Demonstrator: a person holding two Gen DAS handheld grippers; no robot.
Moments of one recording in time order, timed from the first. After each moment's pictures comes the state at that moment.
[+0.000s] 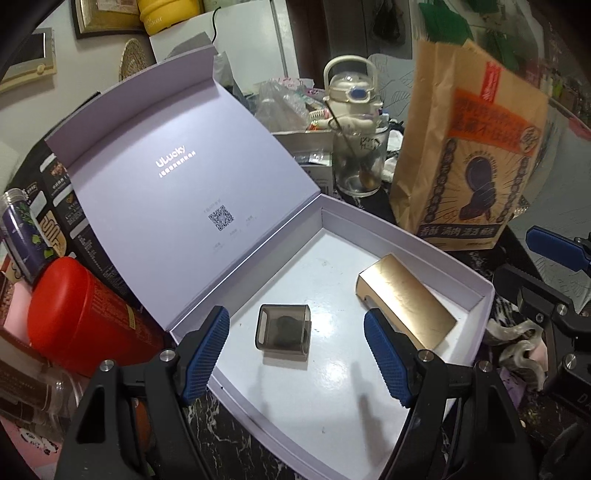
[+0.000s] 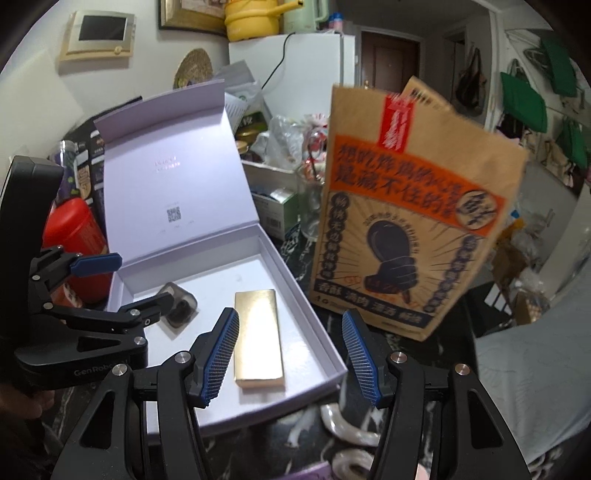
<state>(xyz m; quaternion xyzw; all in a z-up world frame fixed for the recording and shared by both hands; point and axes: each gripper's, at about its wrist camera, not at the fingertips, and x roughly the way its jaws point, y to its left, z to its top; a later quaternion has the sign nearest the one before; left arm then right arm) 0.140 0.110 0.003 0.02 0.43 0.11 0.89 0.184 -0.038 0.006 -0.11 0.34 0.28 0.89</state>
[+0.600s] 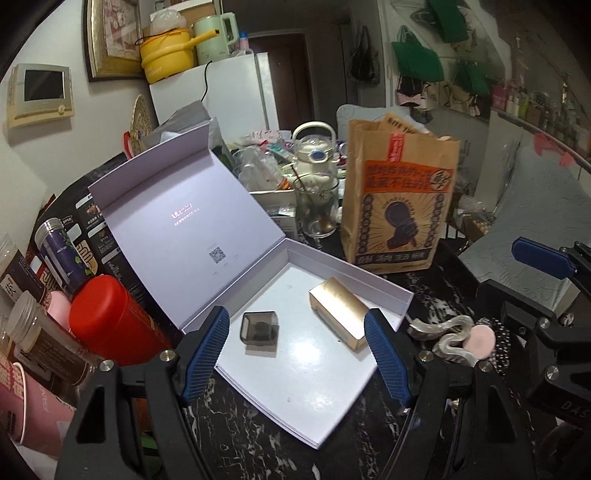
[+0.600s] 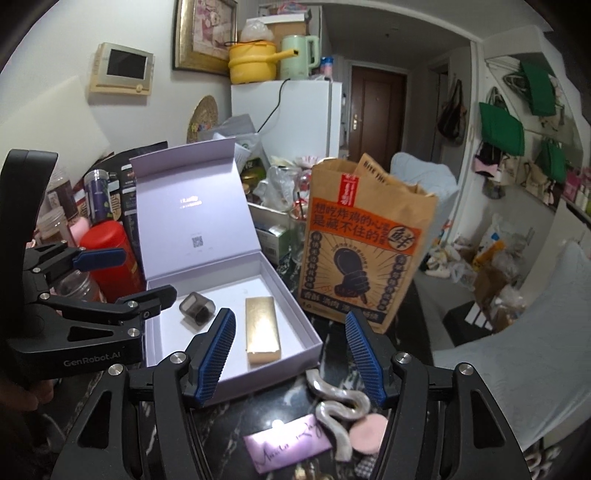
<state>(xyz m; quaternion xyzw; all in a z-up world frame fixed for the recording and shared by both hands) 0.072 0.061 0.067 0.03 0.36 0.07 0.93 0.101 -0.084 0.060 -0.10 0.27 0.26 0.92</state>
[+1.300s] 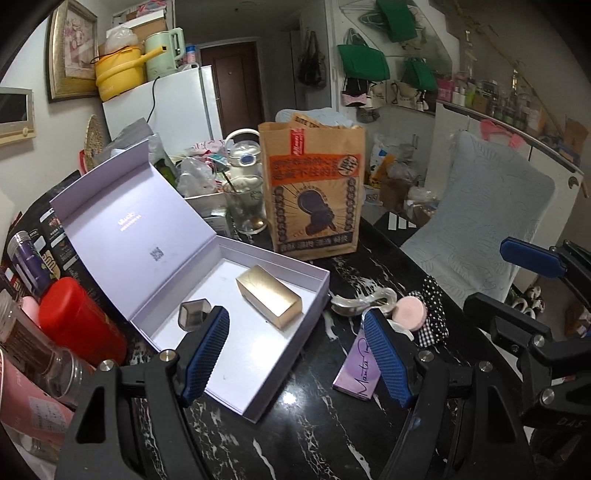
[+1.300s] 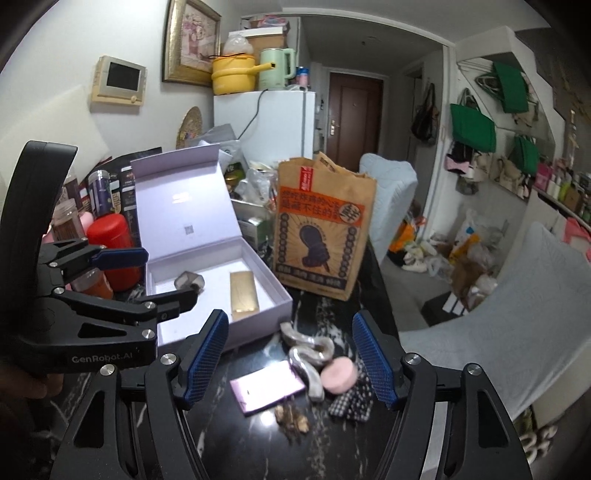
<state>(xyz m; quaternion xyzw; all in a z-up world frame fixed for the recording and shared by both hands) 0.032 0.001 0.063 0.05 0.35 -0.02 0.93 0.033 -0.145 0.060 -0.09 0.26 0.23 0.93</state>
